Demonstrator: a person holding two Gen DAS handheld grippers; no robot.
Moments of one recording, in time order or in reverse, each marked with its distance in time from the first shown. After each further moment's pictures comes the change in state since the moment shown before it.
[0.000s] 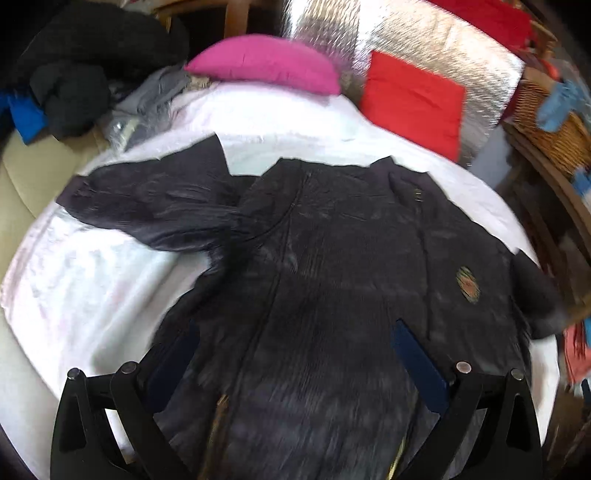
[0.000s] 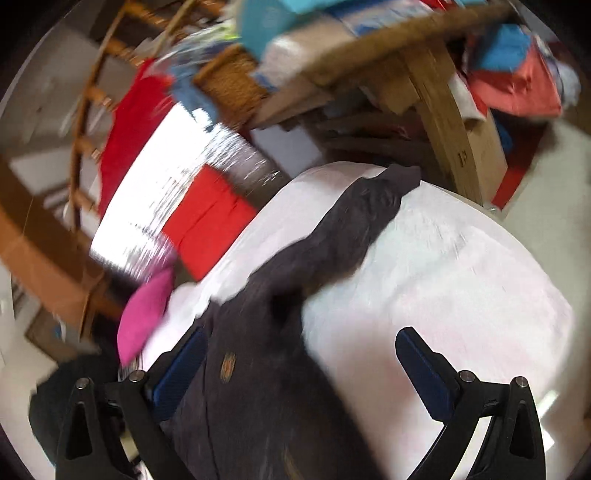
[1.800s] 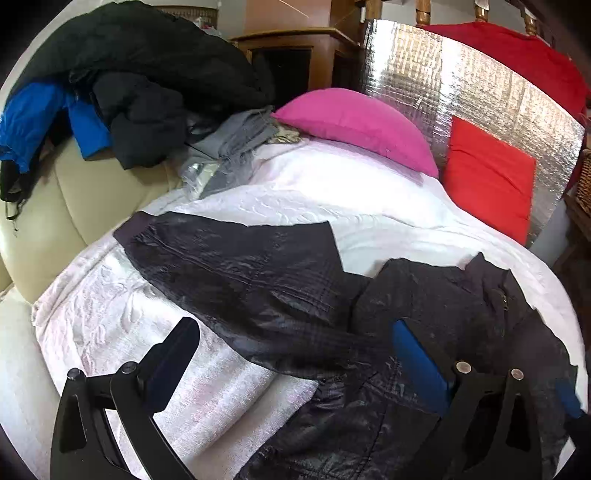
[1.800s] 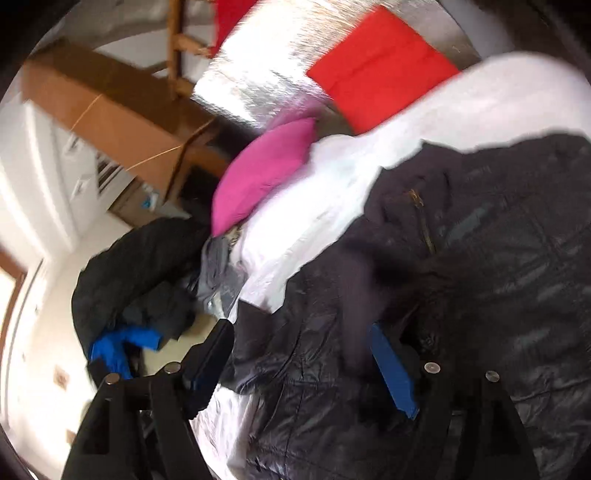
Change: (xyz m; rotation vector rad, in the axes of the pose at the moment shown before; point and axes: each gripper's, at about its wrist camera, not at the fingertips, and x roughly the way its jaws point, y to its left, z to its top) left arm -0.002 0.088 0.066 -0.132 -0.217 0.179; right arm 0.205 0.255 -0.193 -0.309 0.431 0.453
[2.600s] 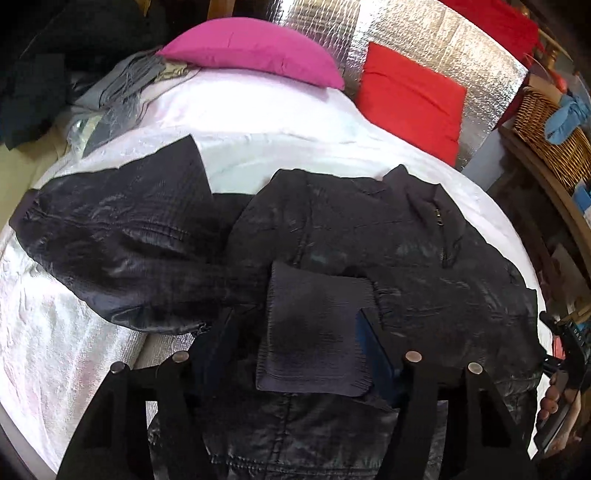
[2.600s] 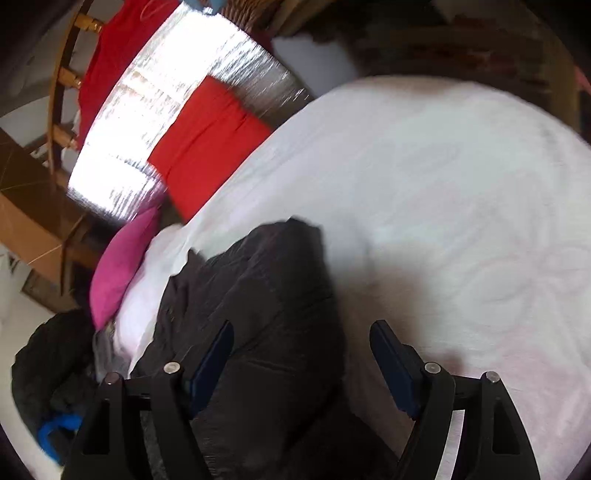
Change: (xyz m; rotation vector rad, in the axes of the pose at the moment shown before) left arm 0.050 -0.055 -0.029 0.144 0.249 -0.299; right arm -0.100 -0.213 0.064 0.242 -0.141 -0.385
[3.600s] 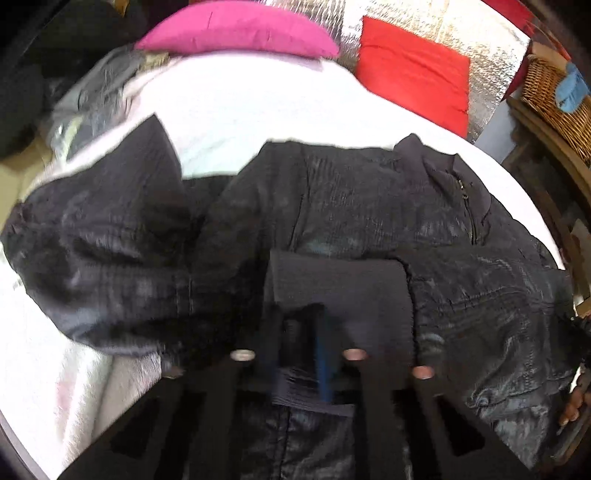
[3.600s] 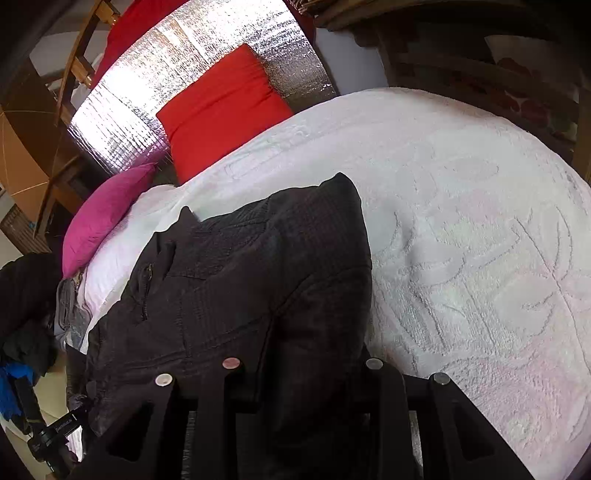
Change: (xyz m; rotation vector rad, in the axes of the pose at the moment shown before) left arm 0.044 -0.019 -0.003 0.078 0.024 0.066; right arm 0.015 0.029 -0.031 -0.200 -0.011 -0.136
